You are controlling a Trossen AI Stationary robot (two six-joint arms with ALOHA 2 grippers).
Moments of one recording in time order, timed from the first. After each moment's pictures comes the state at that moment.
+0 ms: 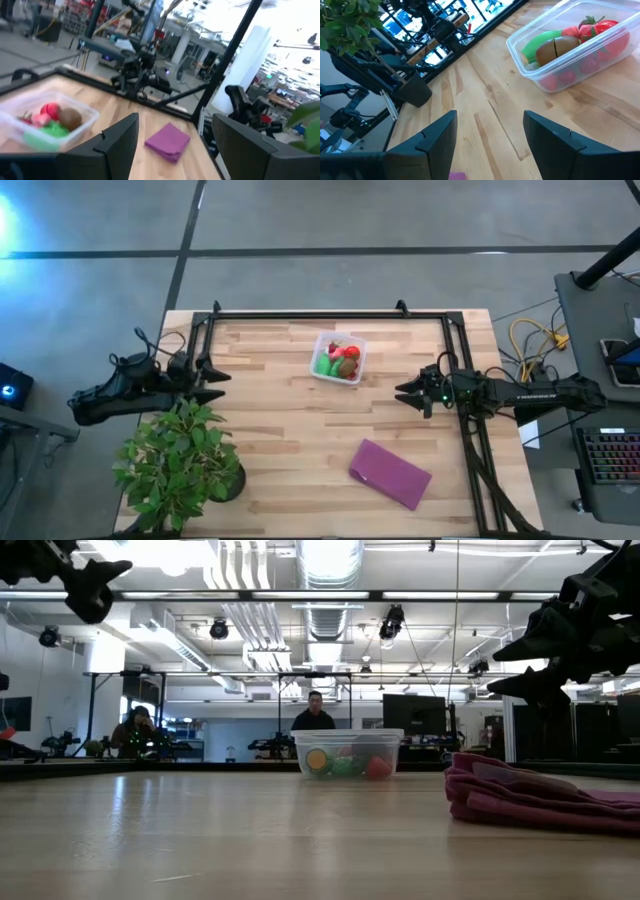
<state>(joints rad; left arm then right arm) 0.11 0.03 0.39 -0.34 0.17 -0.41 -0.07 0.35 0.01 0.13 0.00 0.64</state>
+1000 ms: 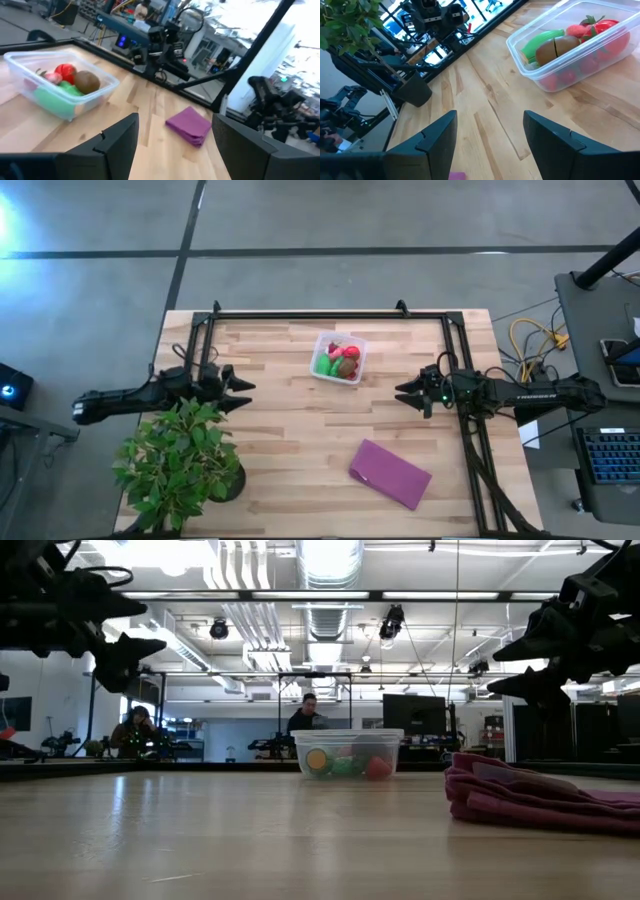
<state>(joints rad) 0.11 0.06 0.02 -0.01 0.12 -0.47 -0.07 0.35 0.01 0.13 0.00 0.64</state>
